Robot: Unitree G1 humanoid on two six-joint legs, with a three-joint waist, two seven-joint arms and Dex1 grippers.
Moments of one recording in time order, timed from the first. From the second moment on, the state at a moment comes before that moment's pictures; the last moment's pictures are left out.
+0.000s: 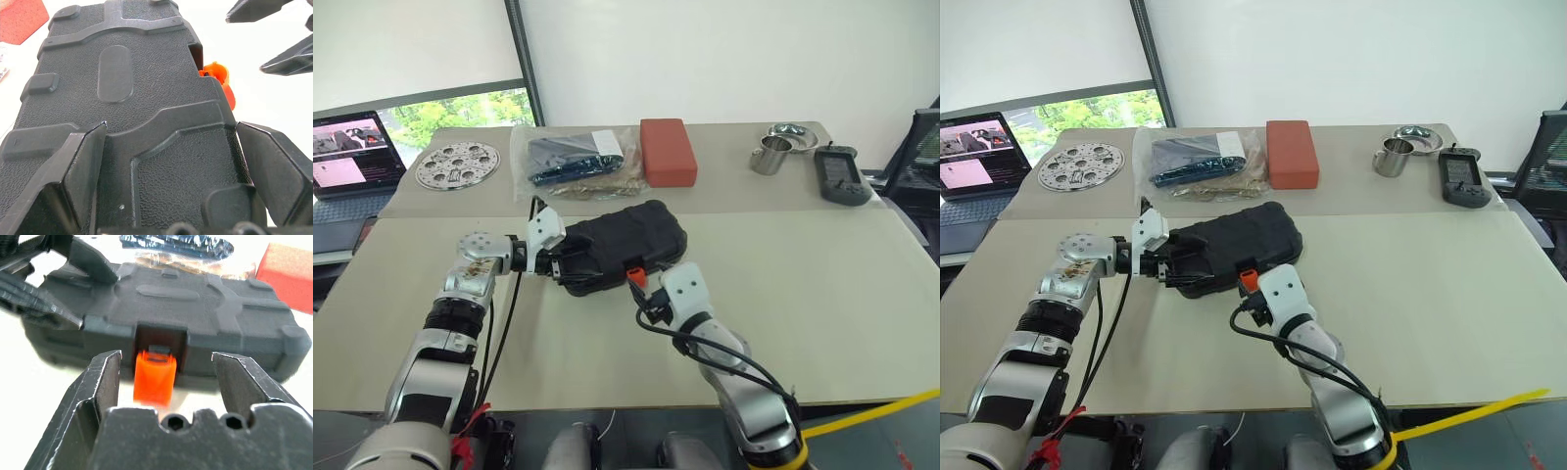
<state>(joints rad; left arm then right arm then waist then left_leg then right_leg) -0.73 0.53 -0.12 0.63 -0.16 0.00 -1.29 -0.02 -0.12 0.34 -0.51 -0.09 0.62 0.21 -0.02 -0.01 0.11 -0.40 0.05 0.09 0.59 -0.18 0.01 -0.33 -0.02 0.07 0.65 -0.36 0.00</state>
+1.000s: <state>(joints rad) -0.72 0.52 -0.11 0.62 -0.16 -0.01 -1.29 -0.19 -0.09 0.33 -0.31 -0.04 0.64 0.23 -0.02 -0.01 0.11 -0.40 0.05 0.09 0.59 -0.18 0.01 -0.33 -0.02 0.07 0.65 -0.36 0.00</state>
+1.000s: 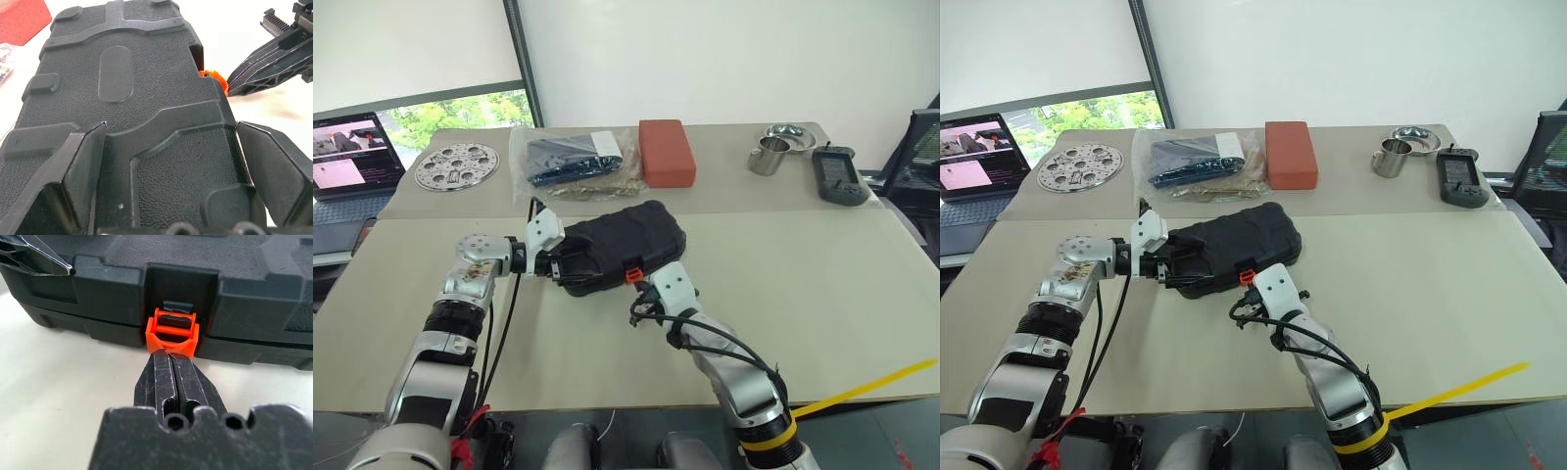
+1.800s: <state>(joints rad) -0.71 0.52 -0.11 0.62 -0.16 -0.01 -1.28 -0.24 -0.06 0.32 -0.34 -0.06 0.57 0.20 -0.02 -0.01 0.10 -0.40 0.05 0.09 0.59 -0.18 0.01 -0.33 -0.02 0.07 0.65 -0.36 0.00</state>
